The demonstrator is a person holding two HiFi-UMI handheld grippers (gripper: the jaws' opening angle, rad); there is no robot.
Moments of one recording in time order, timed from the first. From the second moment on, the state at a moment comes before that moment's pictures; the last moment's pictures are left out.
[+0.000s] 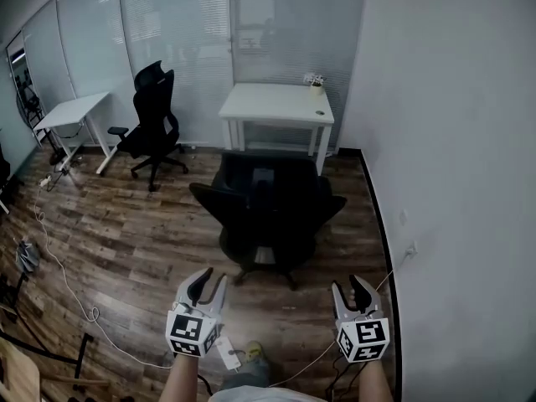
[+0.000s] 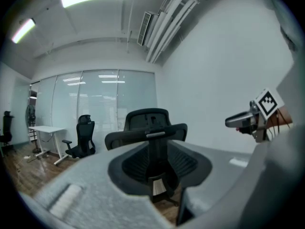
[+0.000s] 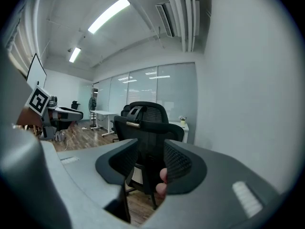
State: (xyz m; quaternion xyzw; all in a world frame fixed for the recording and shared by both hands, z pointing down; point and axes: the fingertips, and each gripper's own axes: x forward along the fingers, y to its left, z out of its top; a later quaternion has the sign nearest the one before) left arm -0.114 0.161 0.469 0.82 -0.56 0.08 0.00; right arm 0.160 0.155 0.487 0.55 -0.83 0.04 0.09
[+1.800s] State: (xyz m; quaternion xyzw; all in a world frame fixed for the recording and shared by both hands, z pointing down) left arm -0.144 -0.128 0.472 0.86 -0.44 0.24 -0.08; right arm 0.081 -0.124 0.469 0.42 -0.88 -0.05 0.22
